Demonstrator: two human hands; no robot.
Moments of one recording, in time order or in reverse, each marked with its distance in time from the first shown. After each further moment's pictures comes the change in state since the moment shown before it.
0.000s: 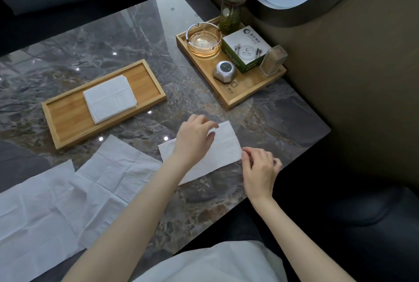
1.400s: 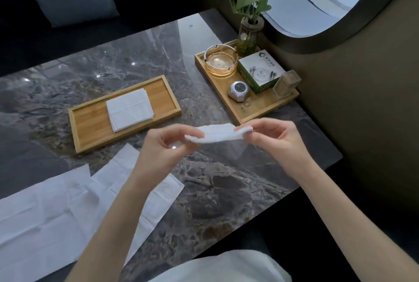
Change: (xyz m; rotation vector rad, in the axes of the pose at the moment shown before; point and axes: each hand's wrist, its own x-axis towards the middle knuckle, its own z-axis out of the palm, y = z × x) left_hand -0.055 0.005 -0.110 -1.019 0.192 -0.174; right_hand 0.099 -0.078 -0.101 0.924 -0.640 -0.073
